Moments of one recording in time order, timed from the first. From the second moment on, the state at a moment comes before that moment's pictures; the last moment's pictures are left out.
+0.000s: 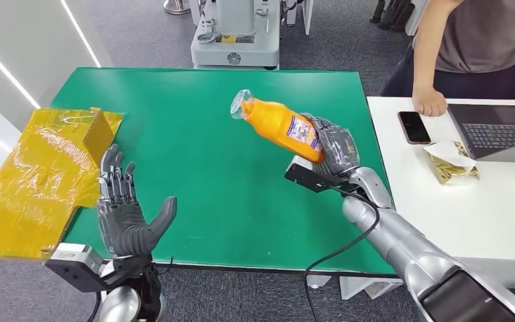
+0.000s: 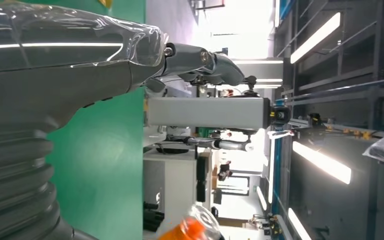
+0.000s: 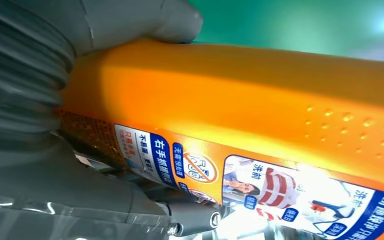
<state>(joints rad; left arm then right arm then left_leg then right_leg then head) 0.01 -0.24 -0.28 -1.53 -0.05 0.27 -0.62 -0.82 -0.11 0.85 -0.63 0.35 -0.54 -0.40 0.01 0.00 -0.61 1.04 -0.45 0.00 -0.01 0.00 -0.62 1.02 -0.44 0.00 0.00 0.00</state>
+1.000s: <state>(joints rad) -0.37 -0.19 -0.27 -1.18 0.00 0.09 -0.52 -0.68 0.20 0.55 -0.79 0.51 -0.68 -0.65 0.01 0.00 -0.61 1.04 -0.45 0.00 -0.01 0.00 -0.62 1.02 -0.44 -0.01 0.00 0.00</state>
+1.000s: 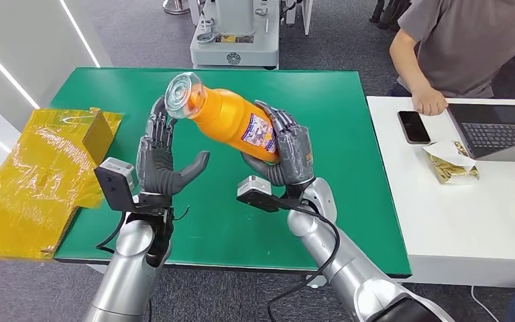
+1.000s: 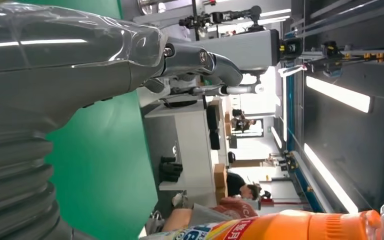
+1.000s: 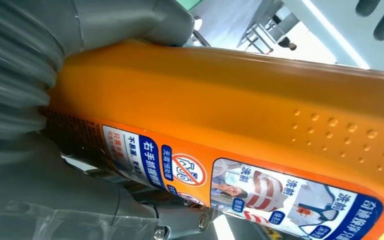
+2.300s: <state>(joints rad) -0.43 -0.23 -0.32 -1.16 -0.01 0.03 -0.42 -0.73 0.23 0.62 -0.66 0.54 -0.57 -0.48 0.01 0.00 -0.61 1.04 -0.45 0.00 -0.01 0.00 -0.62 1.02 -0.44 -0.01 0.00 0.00</state>
